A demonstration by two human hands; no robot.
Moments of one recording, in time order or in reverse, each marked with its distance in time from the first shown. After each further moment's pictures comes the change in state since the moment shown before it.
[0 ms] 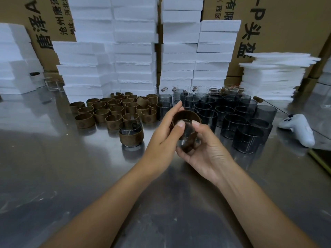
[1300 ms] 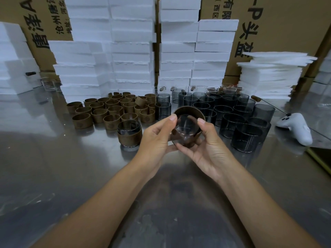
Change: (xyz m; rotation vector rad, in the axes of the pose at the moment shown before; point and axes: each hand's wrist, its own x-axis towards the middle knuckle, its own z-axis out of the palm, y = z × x) left_hand 0.005 -0.001 -0.005 -0.356 0.033 -0.238; right_hand -0.001 -0.004 0.001 -0.047 -0.040 -0.093
